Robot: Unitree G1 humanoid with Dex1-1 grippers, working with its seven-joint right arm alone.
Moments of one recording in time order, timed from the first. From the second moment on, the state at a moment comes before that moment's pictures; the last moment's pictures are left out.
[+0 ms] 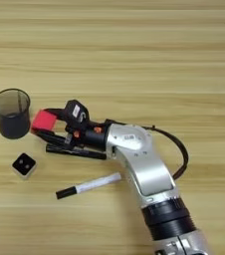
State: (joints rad) arm -0.19 -0.36 0.19 -0.09 0.18 0.19 0.97
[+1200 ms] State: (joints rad) arm -0.15 -0.44 0.25 0.19 0.08 0.01 1.13
